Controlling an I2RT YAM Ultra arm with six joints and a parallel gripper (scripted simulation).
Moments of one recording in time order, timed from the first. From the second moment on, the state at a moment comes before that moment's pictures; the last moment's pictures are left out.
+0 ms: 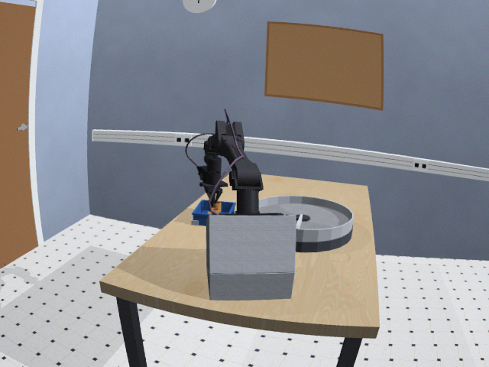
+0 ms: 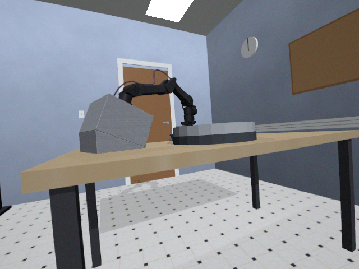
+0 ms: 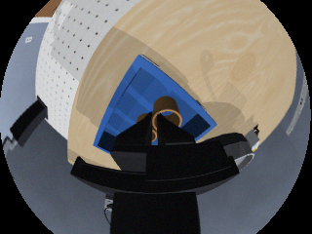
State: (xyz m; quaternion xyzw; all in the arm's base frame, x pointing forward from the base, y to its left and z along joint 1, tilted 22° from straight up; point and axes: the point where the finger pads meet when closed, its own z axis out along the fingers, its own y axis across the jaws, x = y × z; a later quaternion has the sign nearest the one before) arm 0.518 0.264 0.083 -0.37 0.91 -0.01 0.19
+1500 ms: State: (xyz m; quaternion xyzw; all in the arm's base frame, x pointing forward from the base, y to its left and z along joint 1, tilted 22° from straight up) arm 0.517 0.264 0.074 -0.37 0.91 -0.01 0.19
